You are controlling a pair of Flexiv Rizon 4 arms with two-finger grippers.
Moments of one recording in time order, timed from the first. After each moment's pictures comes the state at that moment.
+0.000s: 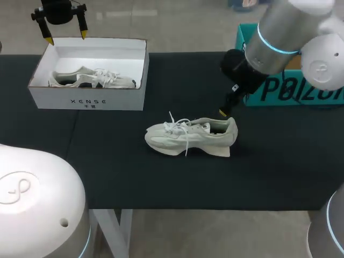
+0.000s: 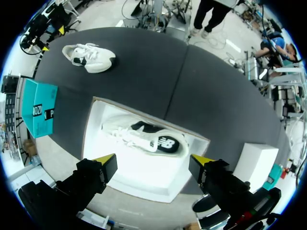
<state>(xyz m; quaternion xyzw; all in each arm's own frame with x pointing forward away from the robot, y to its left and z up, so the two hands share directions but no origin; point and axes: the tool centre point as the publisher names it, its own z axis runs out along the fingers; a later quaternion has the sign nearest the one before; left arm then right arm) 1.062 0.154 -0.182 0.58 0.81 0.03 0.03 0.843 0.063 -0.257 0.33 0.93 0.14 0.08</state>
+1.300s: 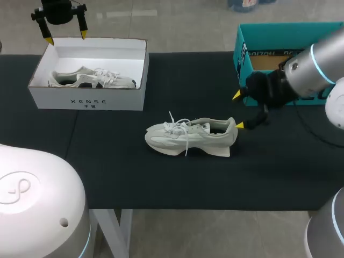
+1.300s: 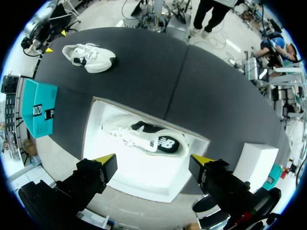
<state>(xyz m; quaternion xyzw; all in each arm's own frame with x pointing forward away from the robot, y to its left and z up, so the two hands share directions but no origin) 1.062 0.154 -0.182 0.58 0.81 0.03 0.03 0.850 0.043 -0.295 0.00 0.94 0.31 0.12</state>
